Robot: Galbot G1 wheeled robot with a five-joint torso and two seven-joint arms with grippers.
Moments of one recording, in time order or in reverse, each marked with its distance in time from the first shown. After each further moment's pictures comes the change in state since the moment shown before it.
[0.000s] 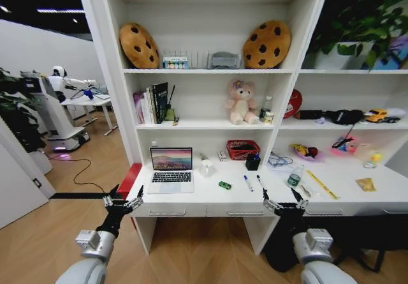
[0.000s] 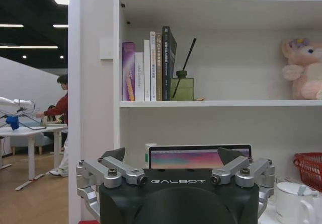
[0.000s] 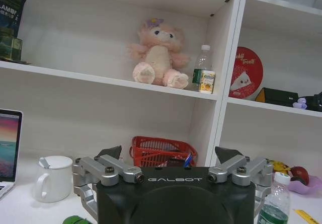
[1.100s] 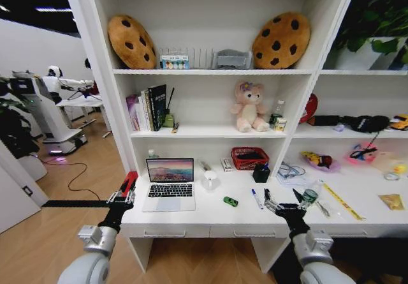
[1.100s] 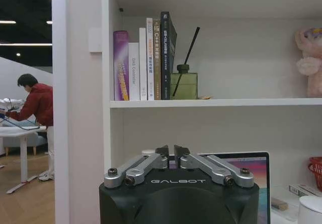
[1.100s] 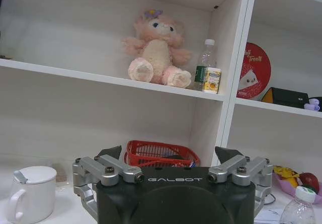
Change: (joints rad) left arm -0.109 0.068 0.052 0.048 -0.018 0.069 -0.049; right arm 0.011 -0.008 -0.009 -0.019 -0.005 0.004 0.032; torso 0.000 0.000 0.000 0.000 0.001
